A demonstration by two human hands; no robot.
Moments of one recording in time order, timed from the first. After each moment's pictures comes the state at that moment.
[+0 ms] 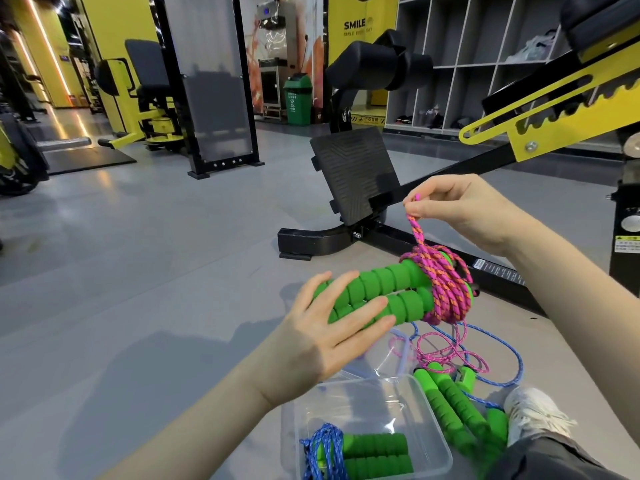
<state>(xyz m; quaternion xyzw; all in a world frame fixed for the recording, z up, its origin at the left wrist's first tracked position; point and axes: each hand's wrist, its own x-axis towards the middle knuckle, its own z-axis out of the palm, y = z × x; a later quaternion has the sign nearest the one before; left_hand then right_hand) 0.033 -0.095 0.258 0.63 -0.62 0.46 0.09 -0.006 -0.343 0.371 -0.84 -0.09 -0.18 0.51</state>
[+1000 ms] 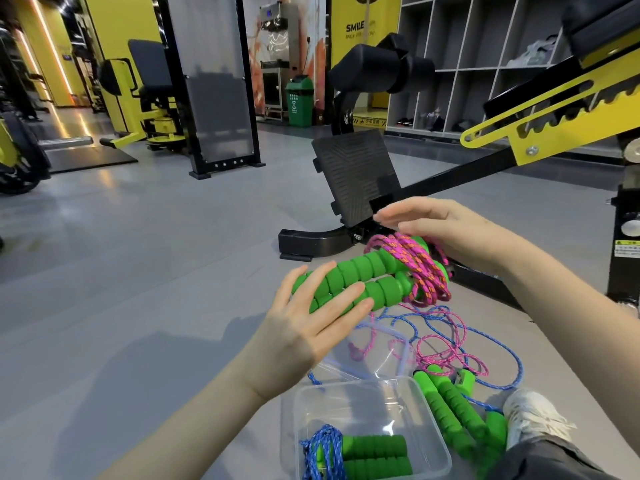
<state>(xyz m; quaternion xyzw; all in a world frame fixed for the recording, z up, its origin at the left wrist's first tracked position) 0.048 -0.087 0.251 0.66 -0.57 0.48 0.10 -0.005 -0.333 0.355 -0.83 -0.08 -0.06 0.55</state>
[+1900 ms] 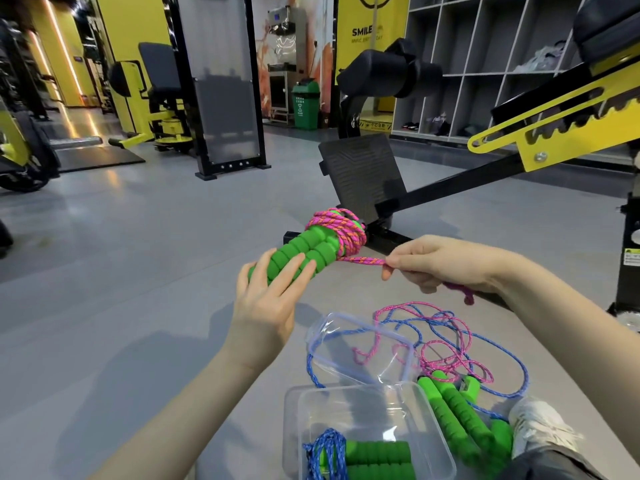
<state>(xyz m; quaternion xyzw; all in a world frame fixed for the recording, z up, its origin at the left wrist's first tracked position) 0.089 -0.072 0.237 0.76 -0.41 0.48 0.16 -0.006 -0.311 0.350 -0.89 0.00 0.09 0.45</state>
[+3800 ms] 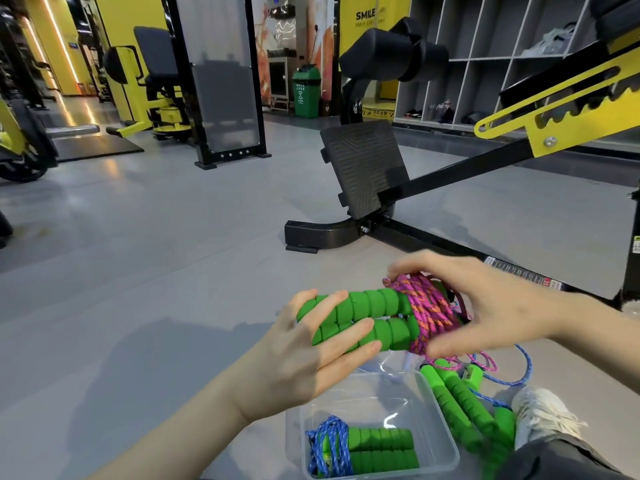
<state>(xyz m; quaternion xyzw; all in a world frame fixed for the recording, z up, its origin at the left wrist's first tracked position) 0.039 -0.064 0.236 0.61 -0.62 0.50 0.06 -0.057 -0.316 0.327 -0.95 -0.24 -0.05 0.22</state>
